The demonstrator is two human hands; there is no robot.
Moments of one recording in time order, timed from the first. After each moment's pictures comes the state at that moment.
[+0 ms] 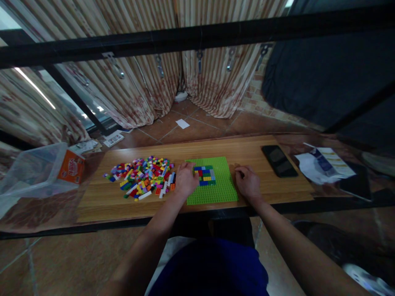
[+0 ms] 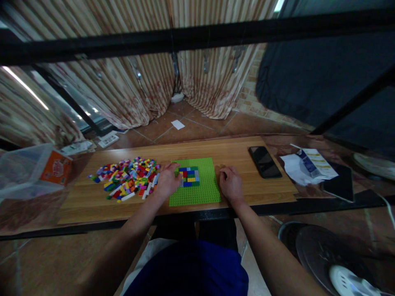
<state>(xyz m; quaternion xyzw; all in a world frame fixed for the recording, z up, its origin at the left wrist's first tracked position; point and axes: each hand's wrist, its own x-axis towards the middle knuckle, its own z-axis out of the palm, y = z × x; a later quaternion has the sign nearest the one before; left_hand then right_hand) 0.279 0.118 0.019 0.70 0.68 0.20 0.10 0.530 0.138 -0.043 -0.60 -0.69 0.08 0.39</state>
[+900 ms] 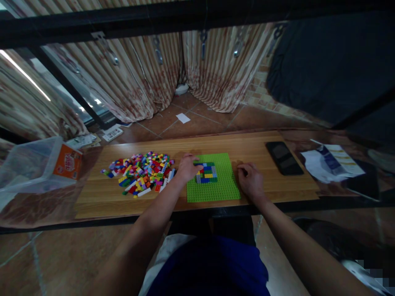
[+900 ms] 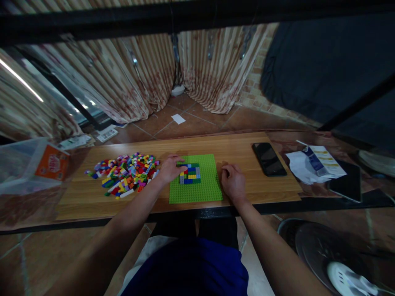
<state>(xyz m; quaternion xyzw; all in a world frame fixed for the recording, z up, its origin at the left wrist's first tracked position) 0.269 0.161 0.000 0.69 0.66 0.21 0.21 0.532 0.138 -0.042 -0.60 -0.70 0.07 0.38</state>
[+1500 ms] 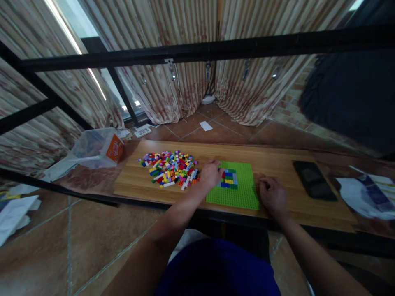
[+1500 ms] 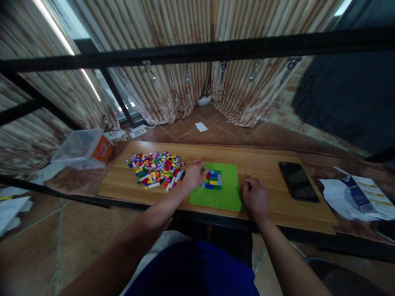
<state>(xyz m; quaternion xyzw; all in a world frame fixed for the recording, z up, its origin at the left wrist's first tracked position) 0.283 0.133 0.013 0.67 0.68 0.25 0.17 0.540 0.141 -0.053 -0.59 -0.72 0.04 0.36</state>
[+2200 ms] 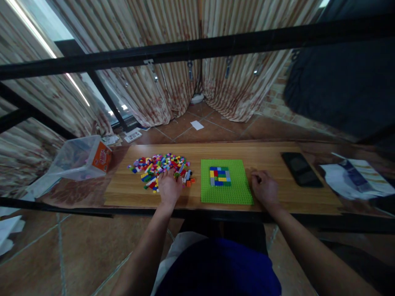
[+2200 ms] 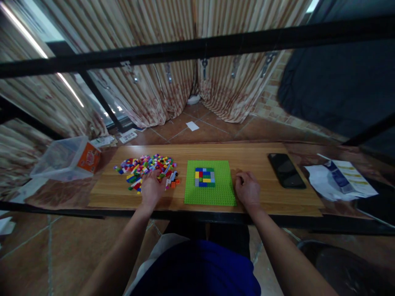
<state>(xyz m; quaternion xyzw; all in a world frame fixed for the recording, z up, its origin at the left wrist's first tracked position) 0.189 0.063 0.003 0.57 0.79 0.23 -0.04 0.535 0.140 -0.050 -0.59 -0.72 0.03 0.38</state>
